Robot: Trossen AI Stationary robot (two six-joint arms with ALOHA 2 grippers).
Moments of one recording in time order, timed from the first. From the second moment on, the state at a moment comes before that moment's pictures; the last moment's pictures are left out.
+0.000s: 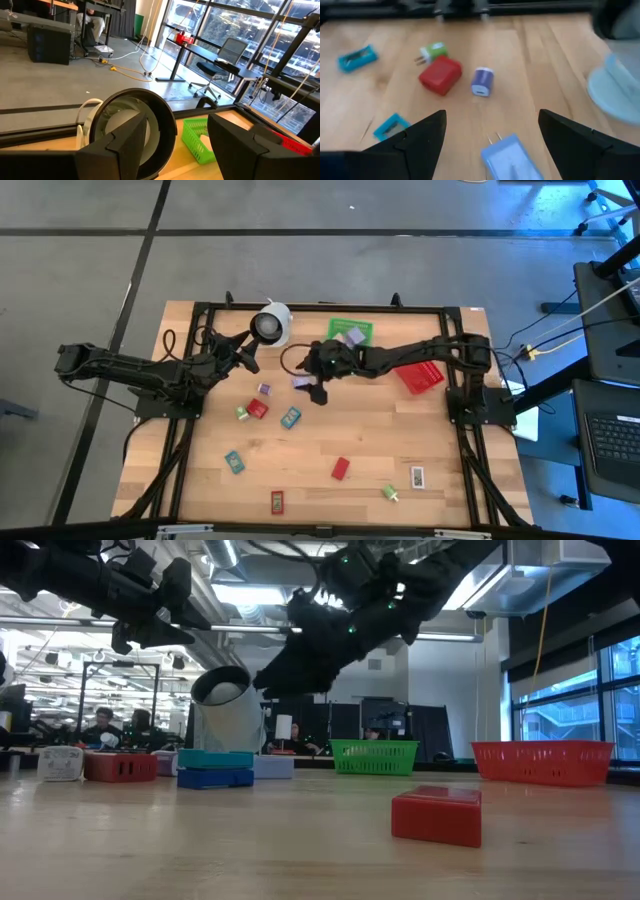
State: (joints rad) left arm -0.01 0.72 0.27 0.34 -0.97 -0.45; right arm -0.10 1.96 1.23 0.19 -0.12 -0.01
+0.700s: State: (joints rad) left arm -0.01 0.72 0.27 0.34 -0.97 -0.45; right arm 0.18 1.80 1.23 -1.08 -0.23 1.10
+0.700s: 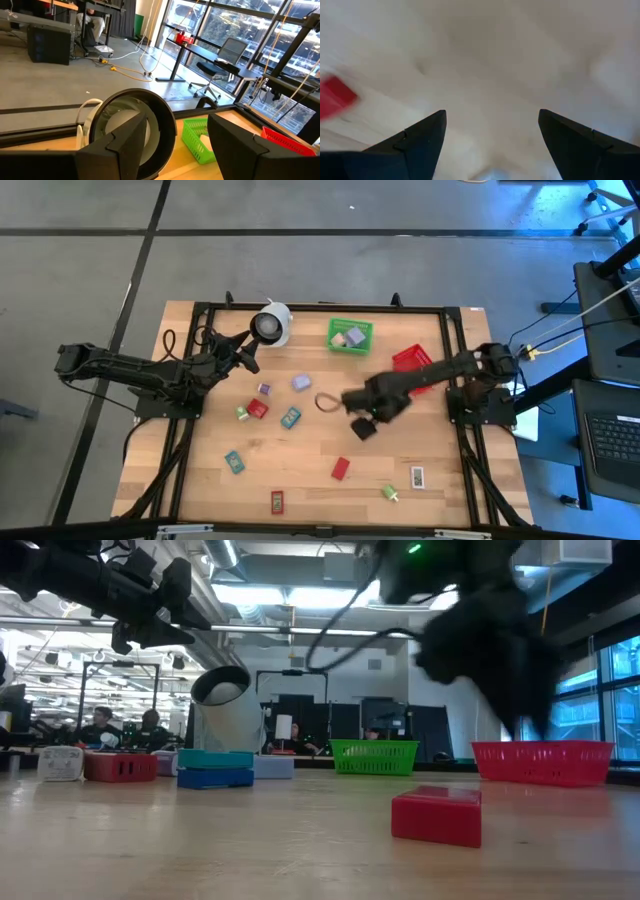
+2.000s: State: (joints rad) left arm -0.01 0.72 0.27 0.34 -0.69 -0.45; right arm 0.81 1.80 1.05 -0.81 -0.11 2.24
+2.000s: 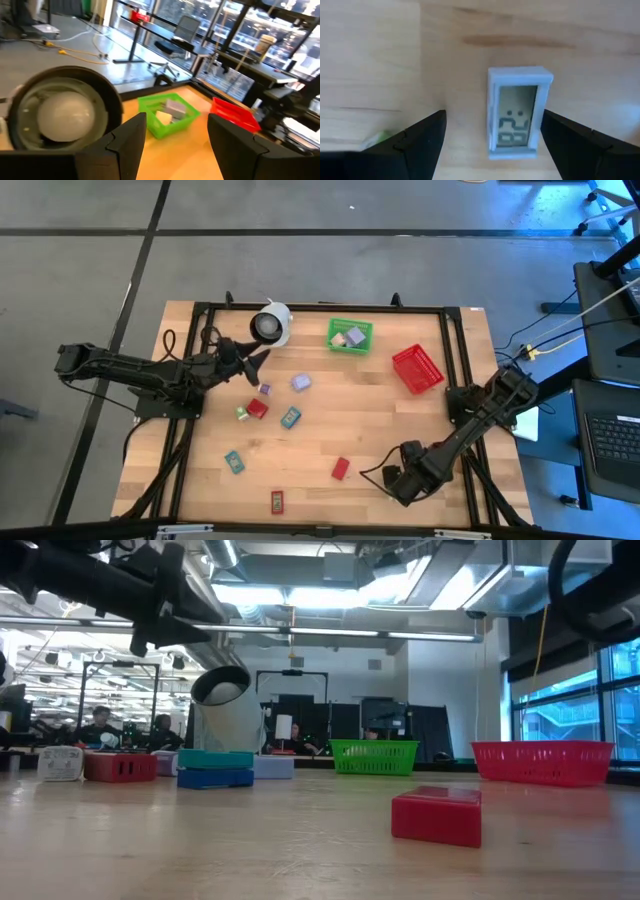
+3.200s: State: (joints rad) left arm -0.01 0.72 0.27 0.34 -0.67 -0.45; right arm 0.81 1.80 0.99 -0.73 -0.04 2.20
